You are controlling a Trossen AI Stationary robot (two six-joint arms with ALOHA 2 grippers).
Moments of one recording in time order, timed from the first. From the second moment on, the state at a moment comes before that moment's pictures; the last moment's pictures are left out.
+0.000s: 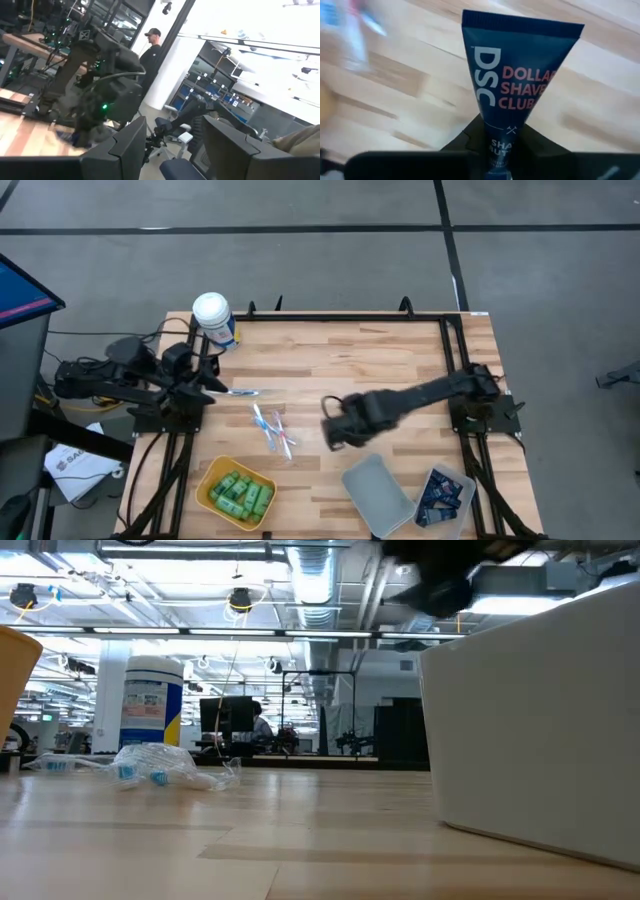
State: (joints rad) left arm -0.08 0.44 0.69 -0.04 0.28 -0.57; right arm 0.30 1.98 1.89 -1.41 0.08 1.49
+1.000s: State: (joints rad) left arm -0.08 0.48 0.69 -0.04 0.28 -0.57; right arm 0.96 1.87 1.49 -1.42 -0.32 2.36
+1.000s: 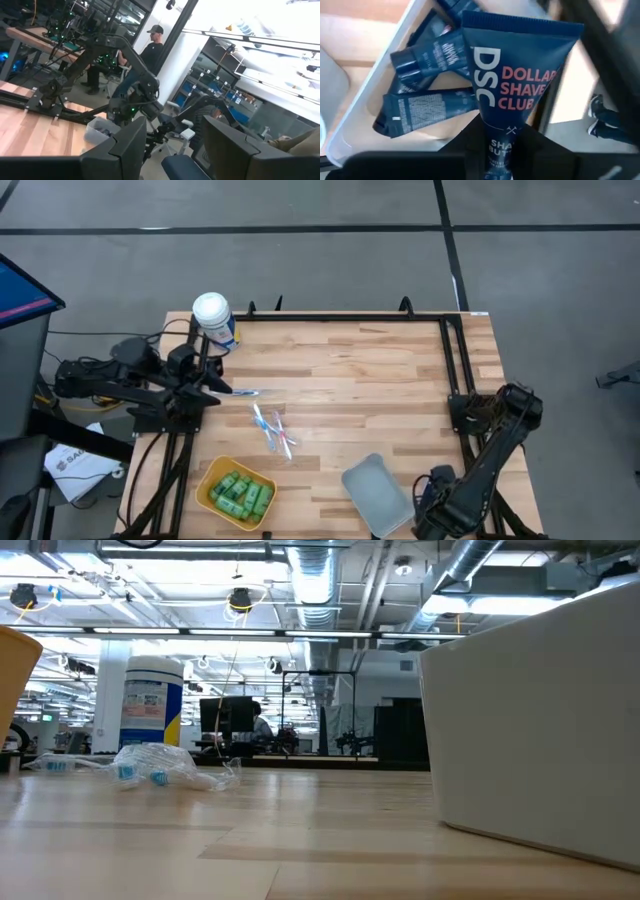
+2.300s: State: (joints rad) left arm -0.07 0.98 0.69 -0.80 -0.25 -0.50; right arm 0.96 1.87 1.37 -1.11 -0.27 2.32
